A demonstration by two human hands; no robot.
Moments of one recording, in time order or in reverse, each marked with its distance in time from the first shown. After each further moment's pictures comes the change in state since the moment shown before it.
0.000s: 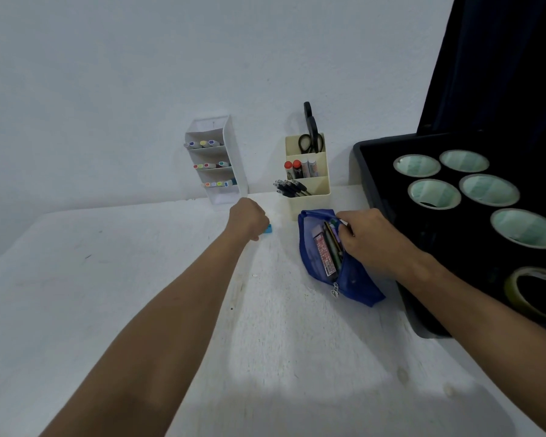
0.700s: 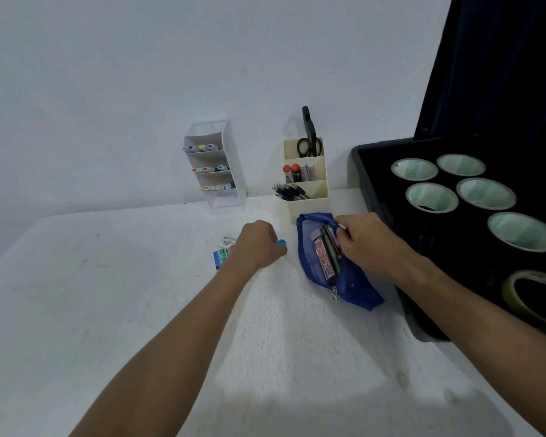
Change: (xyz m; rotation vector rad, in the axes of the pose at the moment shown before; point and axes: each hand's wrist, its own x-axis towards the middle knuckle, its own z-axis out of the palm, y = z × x) left_hand -0.019 -0.017 0.028 0.275 -0.020 0.206; right_hand 0.004 0.003 0.004 -0.009 -0.025 0.018
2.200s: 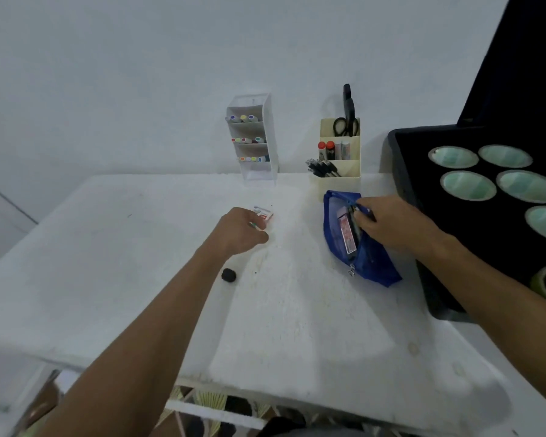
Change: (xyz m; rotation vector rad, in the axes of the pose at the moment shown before) left_hand -0.077 -0.063 -0.047 -0.294 0.011 -0.171; right_hand -0.009 -0.012 -0.003 -0.145 -0.117 -0.055
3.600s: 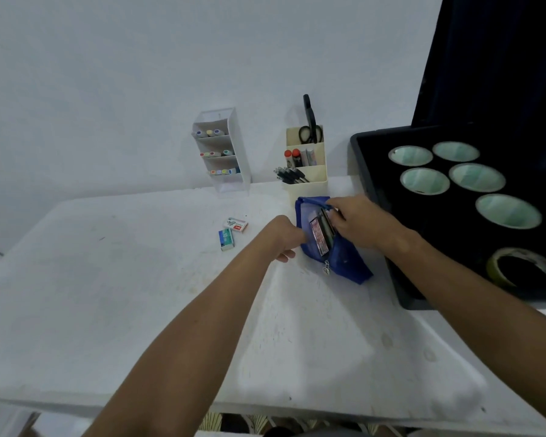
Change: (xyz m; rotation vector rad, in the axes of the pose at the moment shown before) left_hand 0.008 0.092 0.081 -0.069 -0.301 -0.119; right_hand -0.002 0.007 -0.001 0.071 0.099 -0.029
